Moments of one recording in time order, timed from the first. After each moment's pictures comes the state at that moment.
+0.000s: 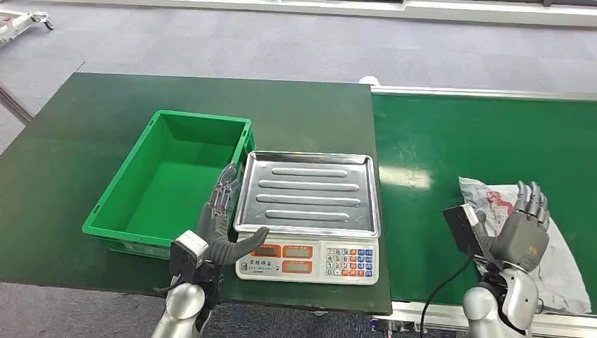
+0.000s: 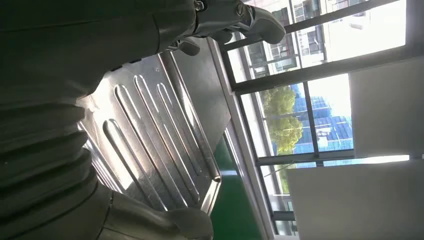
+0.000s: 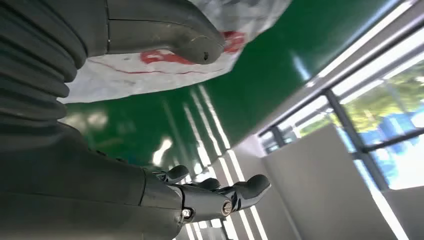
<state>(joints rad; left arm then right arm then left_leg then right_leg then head) -0.06 -0.20 -0.17 -1.27 -0.22 -0.06 -0.66 -0.17 -0.02 -0.19 -1.24 1.07 -0.53 0.00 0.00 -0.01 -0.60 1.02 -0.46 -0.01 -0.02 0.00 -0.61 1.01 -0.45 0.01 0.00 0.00</state>
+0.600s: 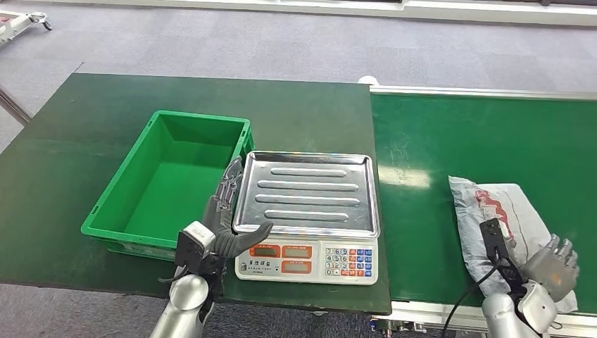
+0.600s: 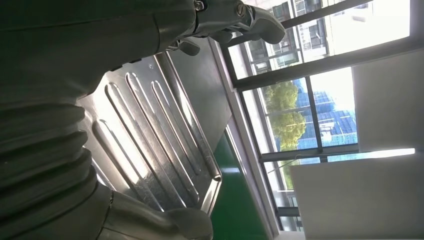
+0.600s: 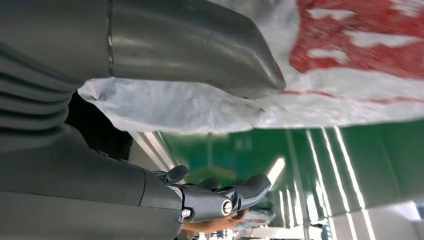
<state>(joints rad) -0.11 -0.20 -0.17 -1.23 -0.22 -0.06 -0.65 -0.30 -0.08 -0.38 -0.83 1.20 -0.49 0.21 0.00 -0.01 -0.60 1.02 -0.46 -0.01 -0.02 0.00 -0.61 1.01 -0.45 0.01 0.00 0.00</state>
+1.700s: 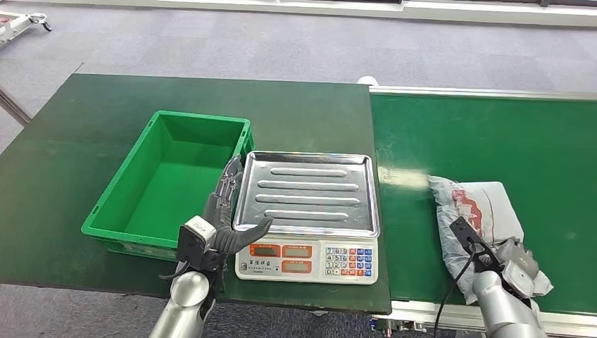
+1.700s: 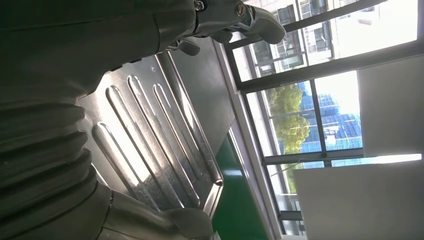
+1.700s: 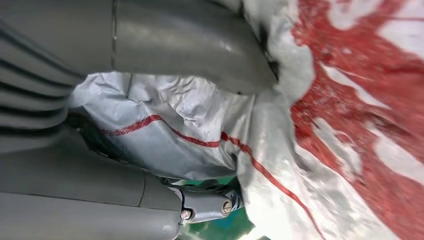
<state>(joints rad) -0.13 -0.20 -0.17 -1.21 -0.21 -0.03 -0.63 -0.47 -0.10 -0.35 -0.59 1.33 -0.10 0.29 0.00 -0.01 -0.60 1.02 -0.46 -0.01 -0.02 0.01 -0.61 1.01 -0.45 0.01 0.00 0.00</state>
